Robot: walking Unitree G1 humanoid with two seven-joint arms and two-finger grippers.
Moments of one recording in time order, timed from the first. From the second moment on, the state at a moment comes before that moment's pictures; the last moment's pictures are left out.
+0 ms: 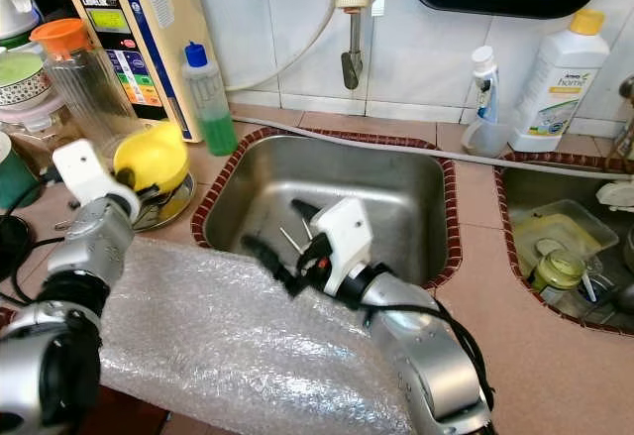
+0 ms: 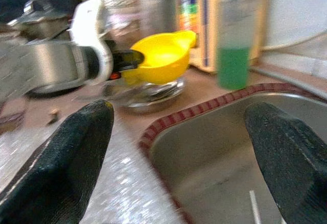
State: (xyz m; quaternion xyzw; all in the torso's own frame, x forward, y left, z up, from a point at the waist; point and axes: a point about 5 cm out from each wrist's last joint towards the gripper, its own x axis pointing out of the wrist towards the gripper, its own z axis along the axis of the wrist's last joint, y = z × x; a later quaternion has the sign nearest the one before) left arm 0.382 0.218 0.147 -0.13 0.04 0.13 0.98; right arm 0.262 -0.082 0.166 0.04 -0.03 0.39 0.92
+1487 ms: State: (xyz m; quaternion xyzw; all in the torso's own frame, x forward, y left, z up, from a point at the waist) left arm 0.344 0.078 0.171 0.01 -0.15 -0.20 0.97; right arm 0.338 -0.095 0.166 0.34 0.02 0.12 0.93
